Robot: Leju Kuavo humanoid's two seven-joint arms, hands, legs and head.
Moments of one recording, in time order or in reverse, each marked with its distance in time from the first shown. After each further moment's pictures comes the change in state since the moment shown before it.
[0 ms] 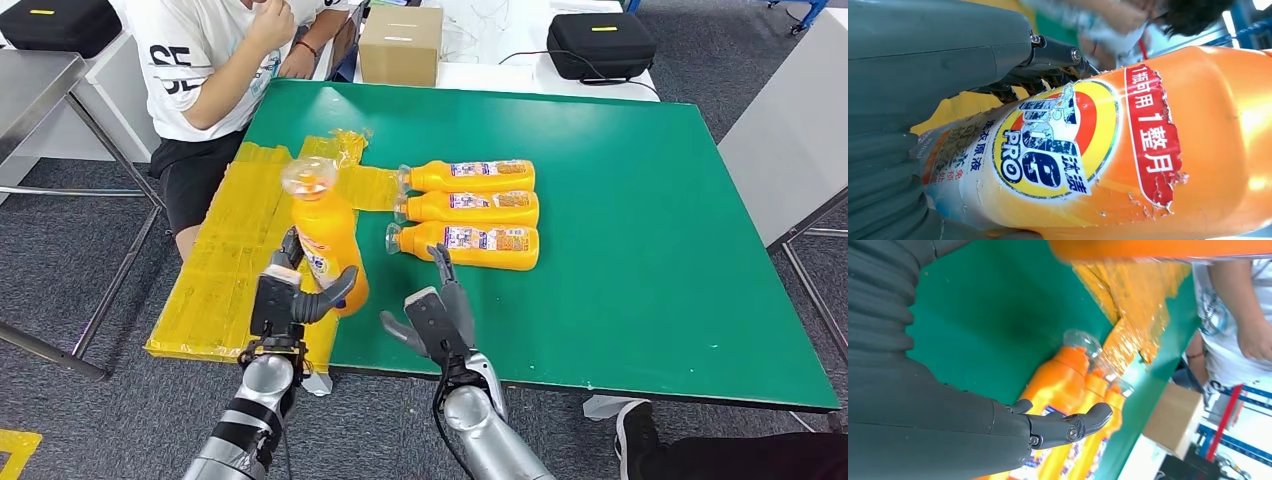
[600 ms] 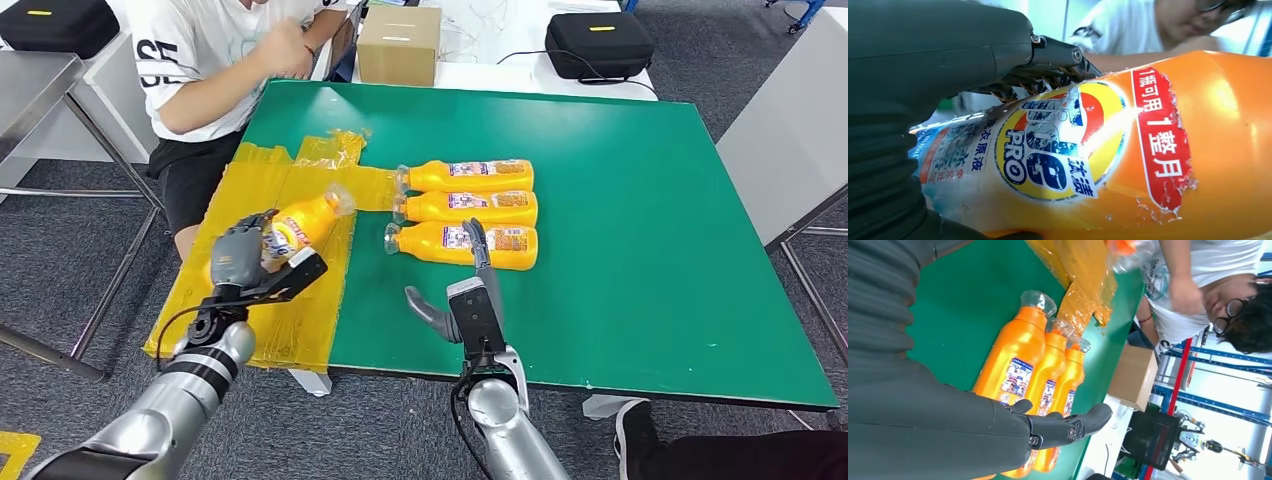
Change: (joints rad) left arm -0.287 0.245 -0.011 0.480 -0.795 0.272 0.419; right arm 0.060 -0.036 -0.048 -0.227 -0.052 0.016 -0.036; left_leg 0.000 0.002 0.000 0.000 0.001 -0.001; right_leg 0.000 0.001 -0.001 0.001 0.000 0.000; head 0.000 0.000
